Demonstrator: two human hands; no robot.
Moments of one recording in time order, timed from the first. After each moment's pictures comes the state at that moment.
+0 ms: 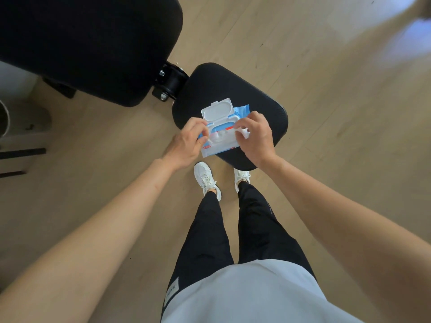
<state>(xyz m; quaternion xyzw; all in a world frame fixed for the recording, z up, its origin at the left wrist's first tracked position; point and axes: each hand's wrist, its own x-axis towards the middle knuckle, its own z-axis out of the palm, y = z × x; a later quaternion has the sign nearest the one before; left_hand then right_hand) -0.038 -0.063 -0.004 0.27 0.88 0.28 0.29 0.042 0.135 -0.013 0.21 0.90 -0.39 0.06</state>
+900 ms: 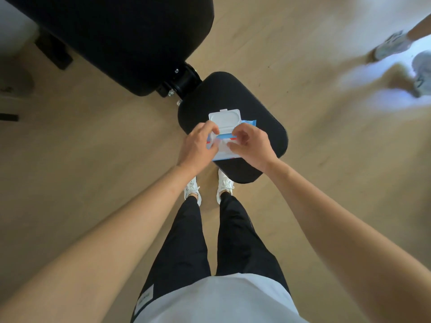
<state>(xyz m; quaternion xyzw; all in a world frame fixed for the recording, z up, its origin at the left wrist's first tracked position) -0.014 -0.035 -0.005 0.10 0.91 0.35 0.21 0.012 0.145 0.002 0.13 0.88 -0.41 0.20</state>
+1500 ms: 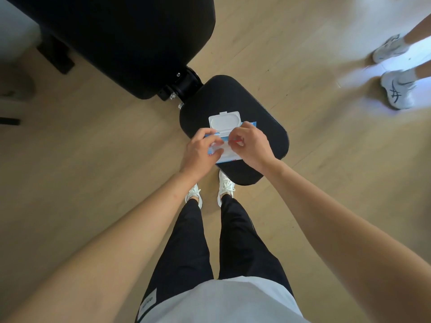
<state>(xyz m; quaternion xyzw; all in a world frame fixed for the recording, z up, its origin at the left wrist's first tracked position) -0.002 -0.038 -0.010 0.09 0.90 0.36 0.23 0.004 0.137 0.003 0.06 0.92 -0.33 0.19</state>
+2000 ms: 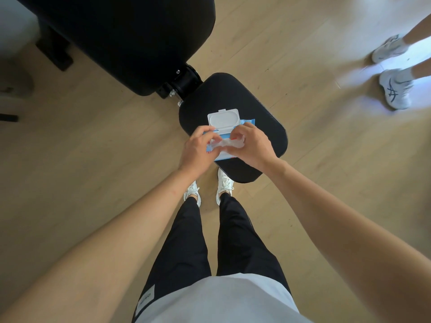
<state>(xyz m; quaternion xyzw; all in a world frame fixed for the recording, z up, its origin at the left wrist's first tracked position) 0.000 -0.040 -0.010 0.09 0.90 0.36 0.23 0.010 0.142 0.002 0.07 0.92 -0.33 0.20</state>
